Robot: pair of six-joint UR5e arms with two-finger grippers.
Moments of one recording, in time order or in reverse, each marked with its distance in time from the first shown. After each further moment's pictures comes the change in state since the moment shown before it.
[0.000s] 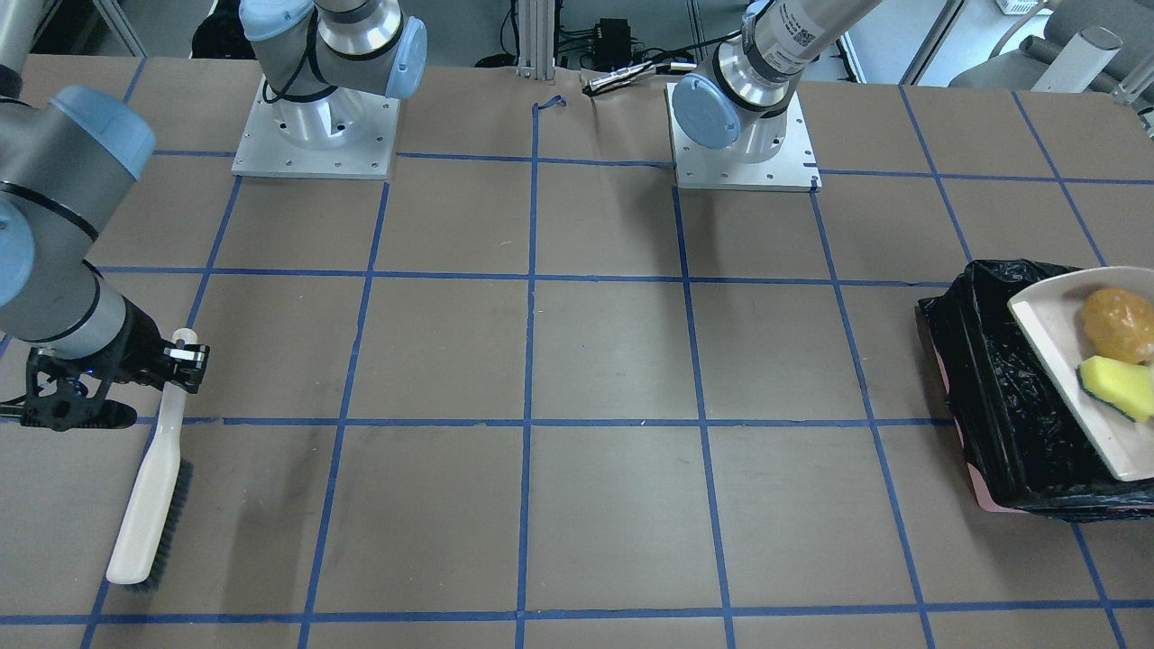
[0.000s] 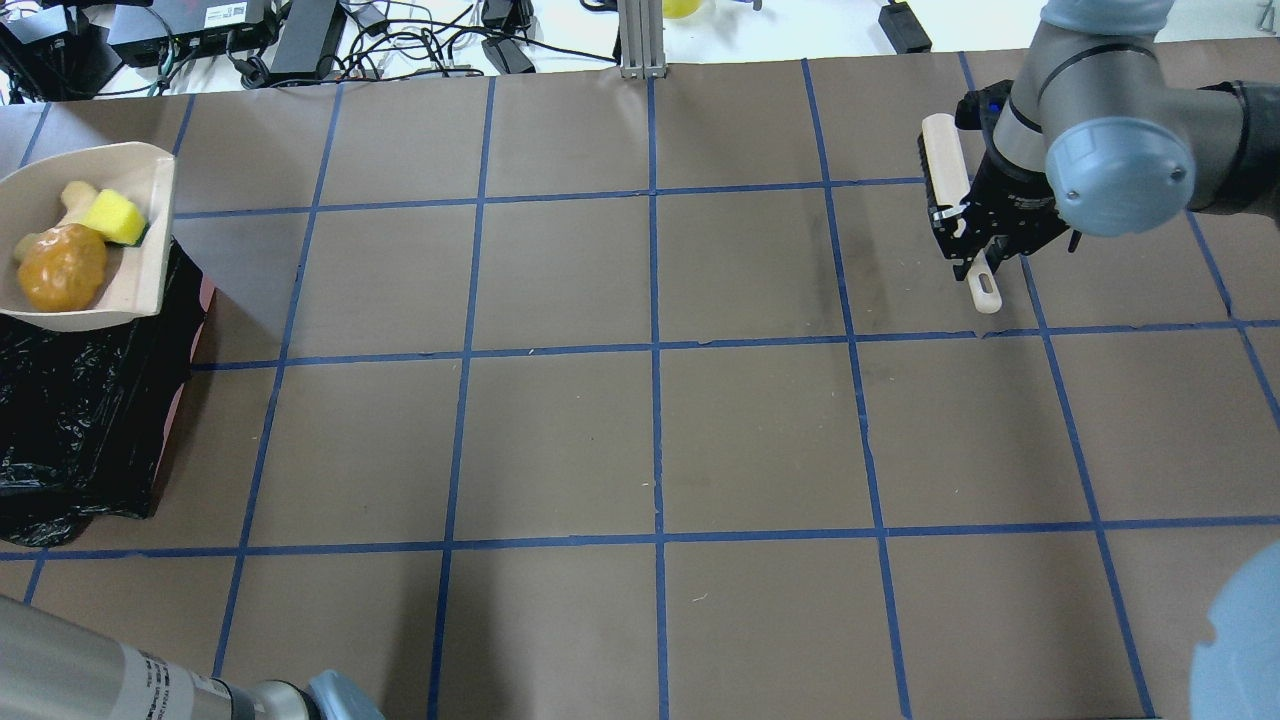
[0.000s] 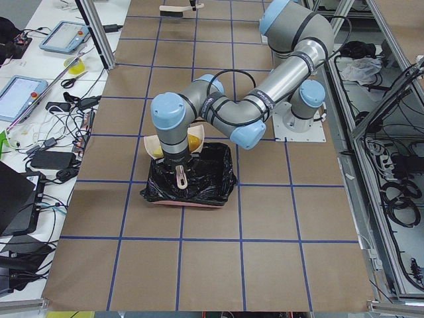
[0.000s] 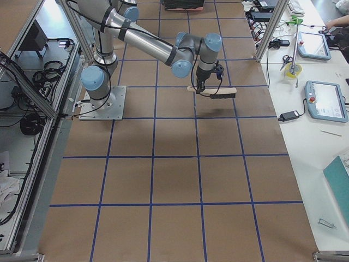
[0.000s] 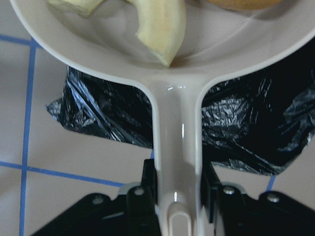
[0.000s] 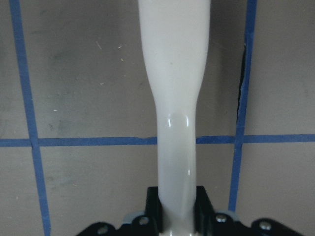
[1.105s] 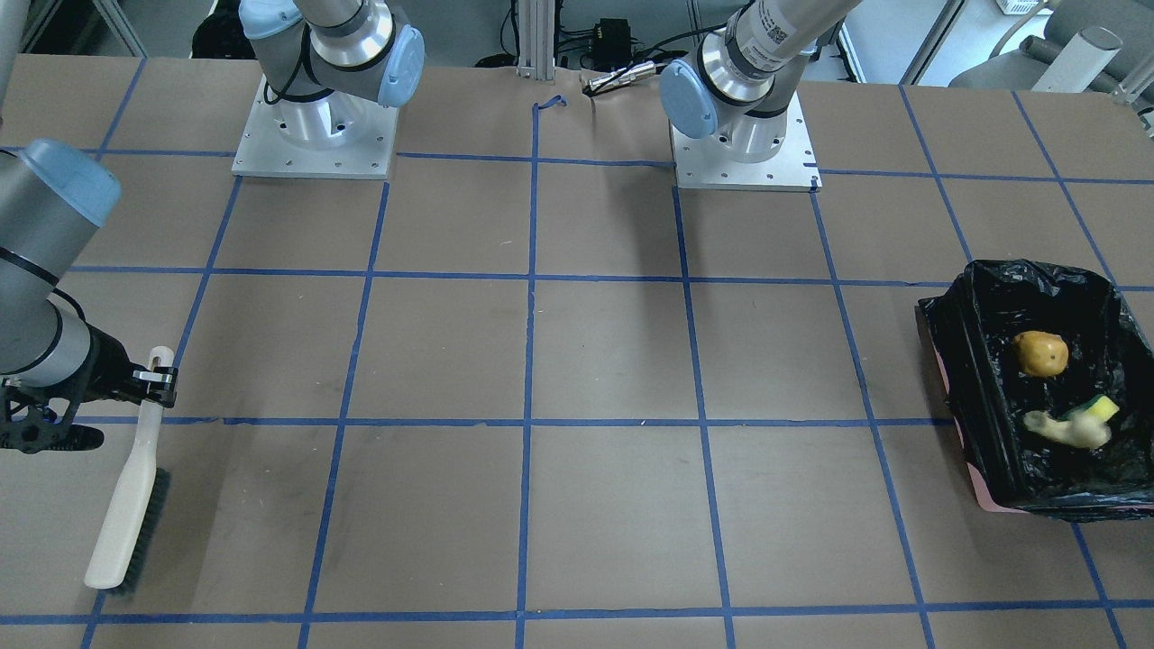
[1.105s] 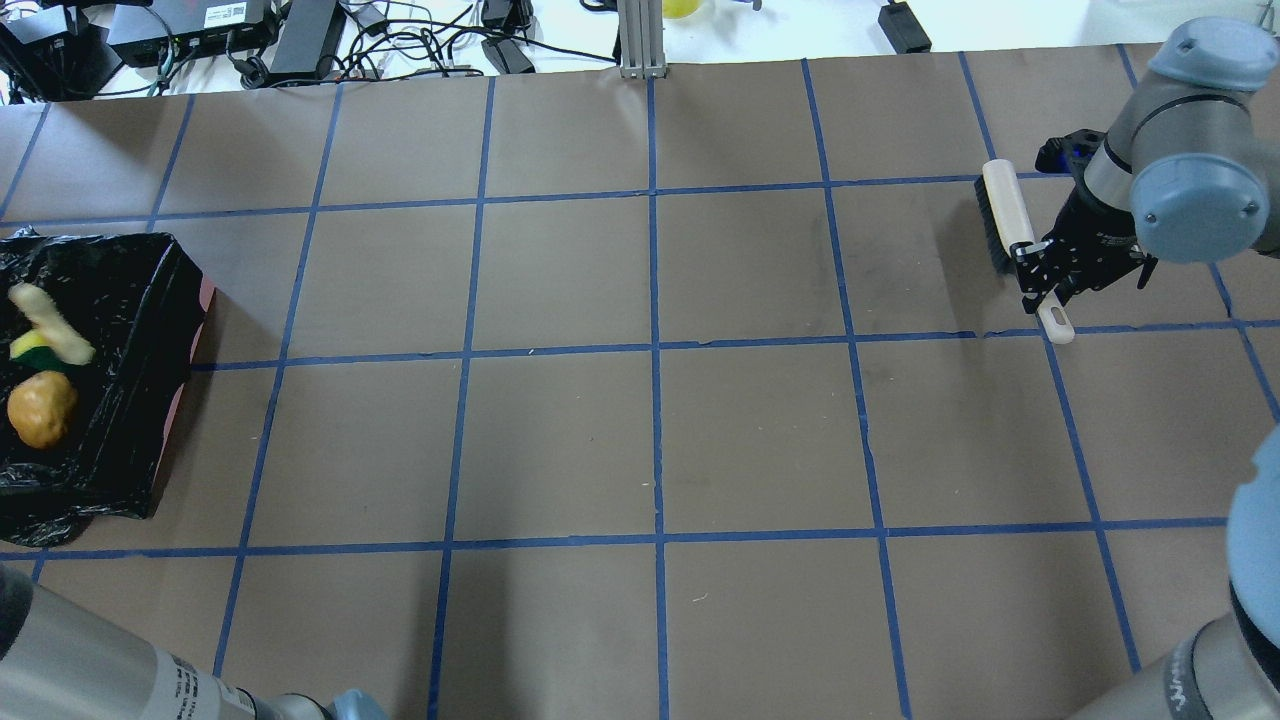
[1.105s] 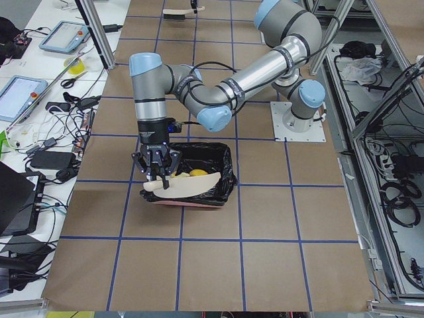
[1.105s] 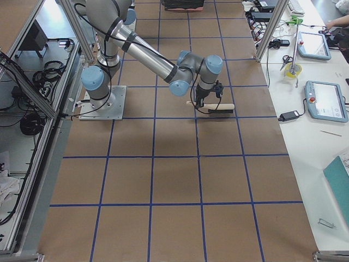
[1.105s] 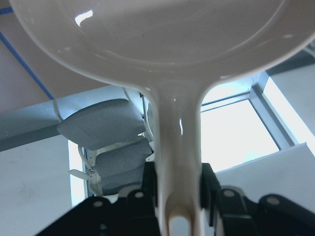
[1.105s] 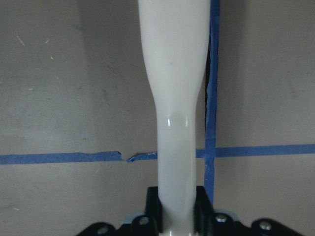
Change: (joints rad) left arm -0.208 -0.031 -0.020 0.552 0.629 0.471; right arm -0.077 0.087 0.024 -0.076 0.012 -0.041
